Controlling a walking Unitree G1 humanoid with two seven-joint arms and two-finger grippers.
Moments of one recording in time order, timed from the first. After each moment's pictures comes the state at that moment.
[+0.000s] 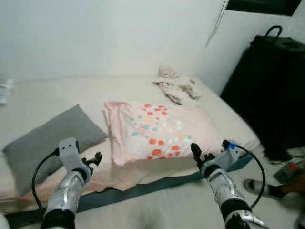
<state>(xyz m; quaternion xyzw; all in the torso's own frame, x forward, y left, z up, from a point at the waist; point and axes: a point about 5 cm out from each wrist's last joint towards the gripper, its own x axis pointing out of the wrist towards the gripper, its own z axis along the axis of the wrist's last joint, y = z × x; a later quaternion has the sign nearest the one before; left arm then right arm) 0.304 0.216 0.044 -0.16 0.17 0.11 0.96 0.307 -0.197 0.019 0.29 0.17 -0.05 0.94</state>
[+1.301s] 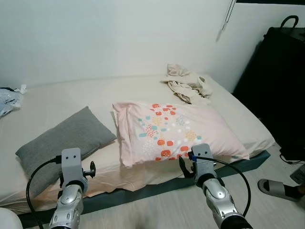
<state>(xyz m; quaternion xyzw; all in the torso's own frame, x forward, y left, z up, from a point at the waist) 0.276 0.214 0.024 -0.02 0.15 0.14 0.98 0.294 -0.172 0.022 -0.09 0.11 0.07 0.99</state>
